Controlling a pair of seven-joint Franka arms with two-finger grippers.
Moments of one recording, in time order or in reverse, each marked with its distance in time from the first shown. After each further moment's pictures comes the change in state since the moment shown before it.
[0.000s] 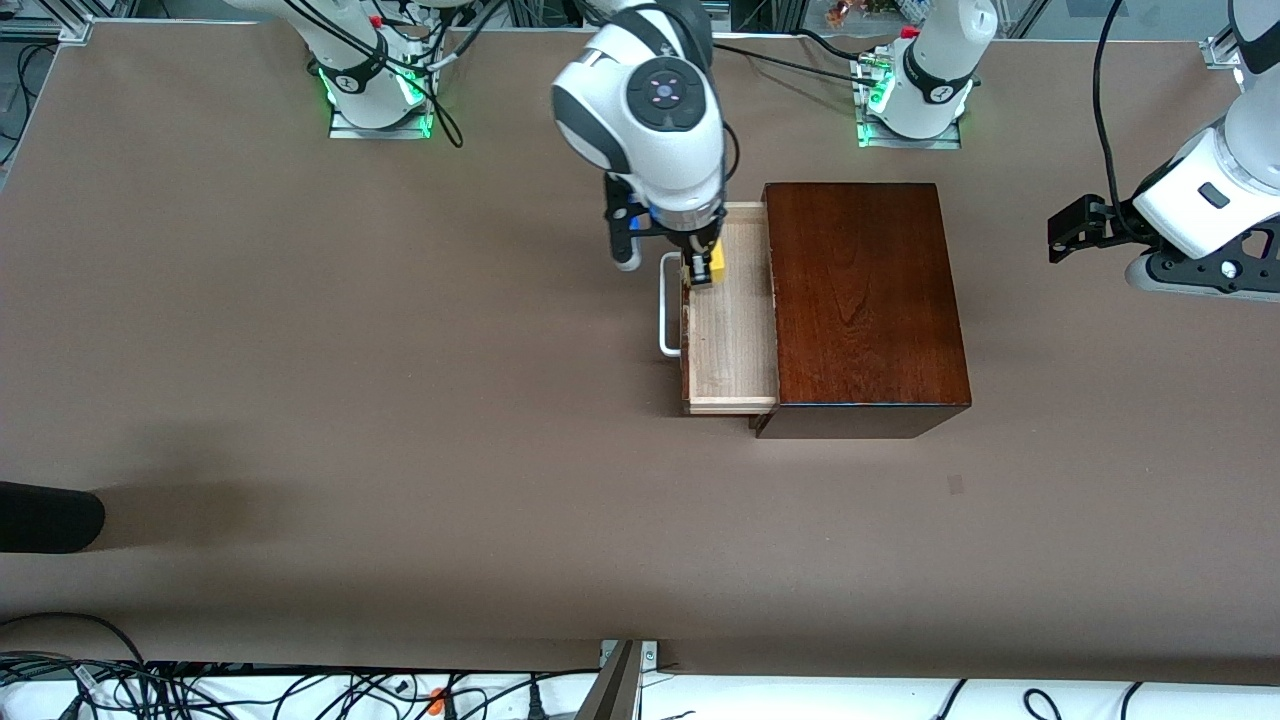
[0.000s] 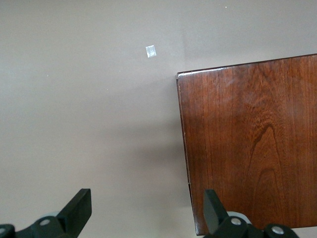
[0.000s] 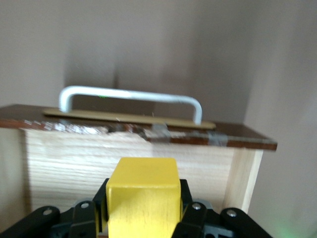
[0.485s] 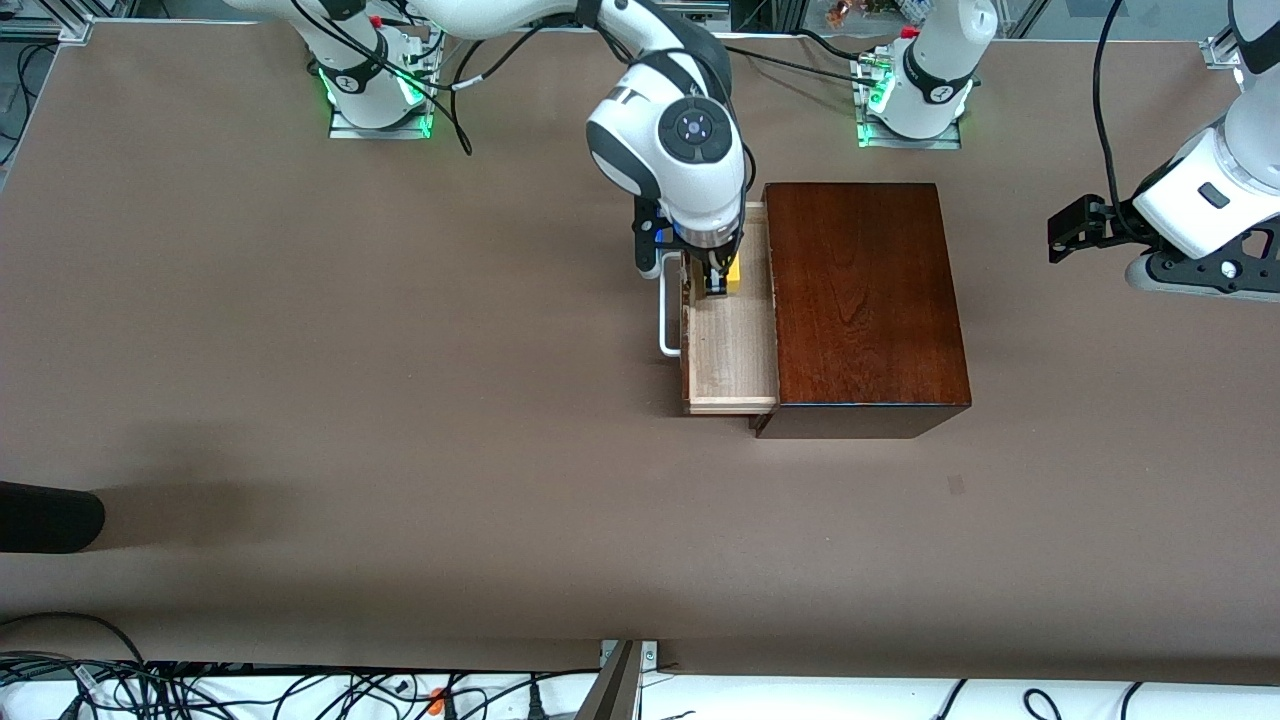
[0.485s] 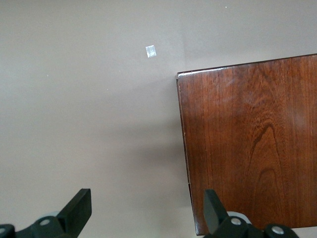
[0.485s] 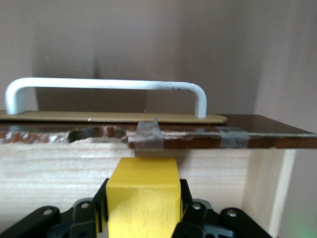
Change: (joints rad) left arm 0.000 0.000 0.000 0.000 0.000 0.000 0.000; right arm 0.017 0.092 -0.003 0.003 0.000 0.072 0.057
